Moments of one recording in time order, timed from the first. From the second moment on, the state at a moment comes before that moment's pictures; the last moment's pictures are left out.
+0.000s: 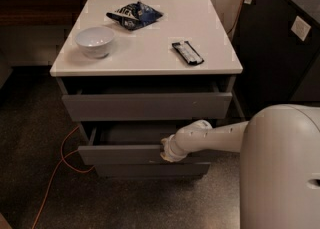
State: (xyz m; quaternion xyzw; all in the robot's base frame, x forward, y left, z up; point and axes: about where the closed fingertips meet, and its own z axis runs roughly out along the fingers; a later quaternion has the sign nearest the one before) arm 0.610 -0.040 0.425 -0.68 0.70 0.04 0.23
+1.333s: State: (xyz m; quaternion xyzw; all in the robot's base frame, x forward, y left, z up) arm 0.600 -0.036 0.421 -0.67 0.70 0.06 0.23
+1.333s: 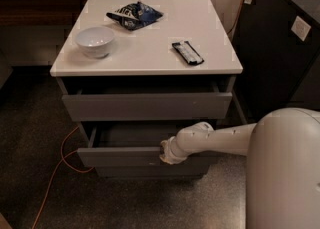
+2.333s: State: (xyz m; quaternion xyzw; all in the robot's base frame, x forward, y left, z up) arm 0.600 -0.036 0.421 -0.67 0.70 0.06 0.23
